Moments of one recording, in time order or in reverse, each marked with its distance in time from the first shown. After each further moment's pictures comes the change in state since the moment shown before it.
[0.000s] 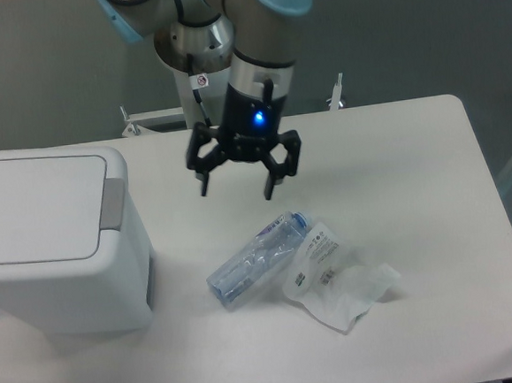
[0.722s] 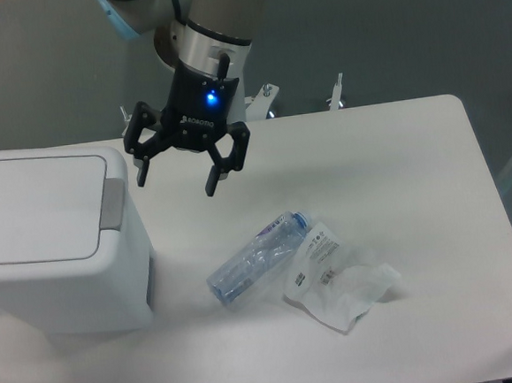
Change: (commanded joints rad) arm -0.078 -0.006 -0.014 0.020 -0.025 -0.069
